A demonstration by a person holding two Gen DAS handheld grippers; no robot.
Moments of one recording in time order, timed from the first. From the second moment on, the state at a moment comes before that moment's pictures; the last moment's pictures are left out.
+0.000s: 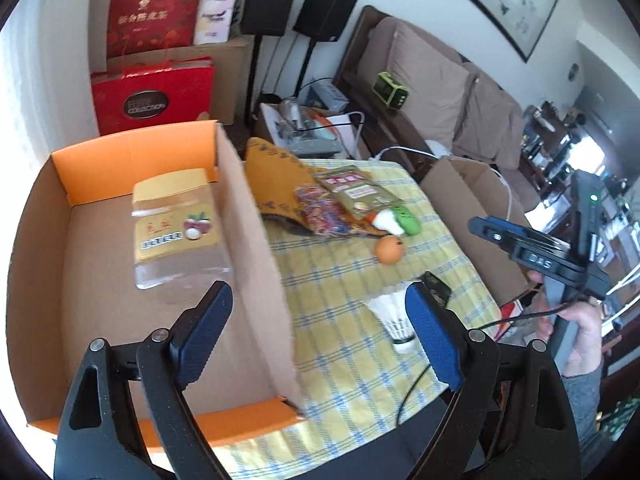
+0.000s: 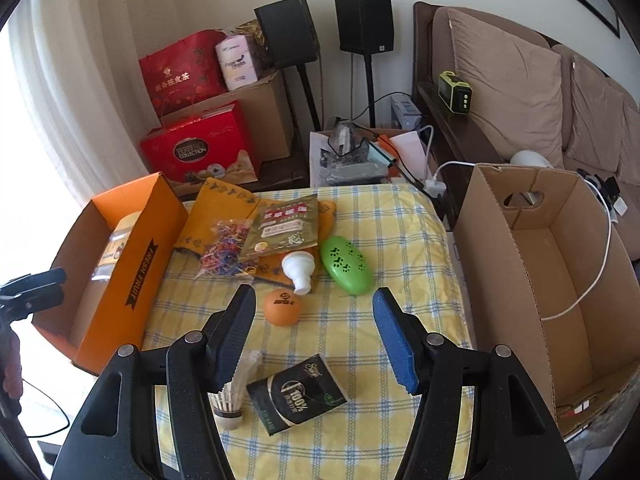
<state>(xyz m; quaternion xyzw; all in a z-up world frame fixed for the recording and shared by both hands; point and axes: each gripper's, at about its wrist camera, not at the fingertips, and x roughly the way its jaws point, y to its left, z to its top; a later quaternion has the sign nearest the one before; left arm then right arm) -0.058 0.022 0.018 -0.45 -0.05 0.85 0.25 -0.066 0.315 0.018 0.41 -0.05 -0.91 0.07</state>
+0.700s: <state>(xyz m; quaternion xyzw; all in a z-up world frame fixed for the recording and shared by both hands) -0.035 0.144 -0.039 -0.47 -0.02 0.85 0.24 -0.058 0.340 0.006 0.39 -0.04 -0.92 0.03</state>
